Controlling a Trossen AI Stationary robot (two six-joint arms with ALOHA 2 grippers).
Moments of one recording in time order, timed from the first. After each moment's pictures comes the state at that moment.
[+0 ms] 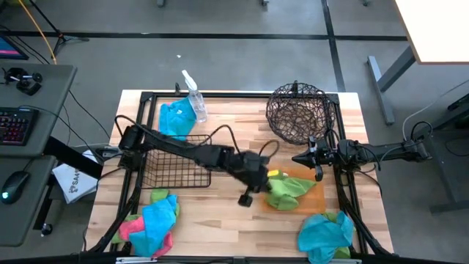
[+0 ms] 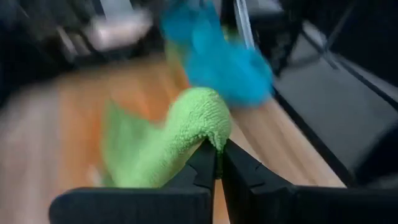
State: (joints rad) left arm -0.18 2.00 1.65 -0.18 0.20 0.14; right arm 0.11 0.13 0.01 0.02 0.06 0.34
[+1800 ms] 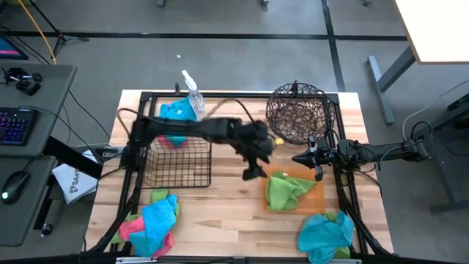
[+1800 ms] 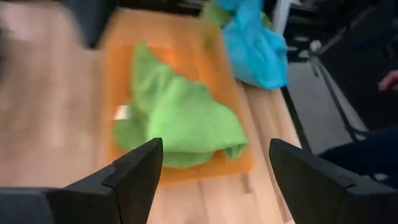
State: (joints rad) left arm 0.00 2.03 1.93 -0.69 0.35 -0.06; right arm 0.10 0.13 0.01 0.02 0.06 0.34
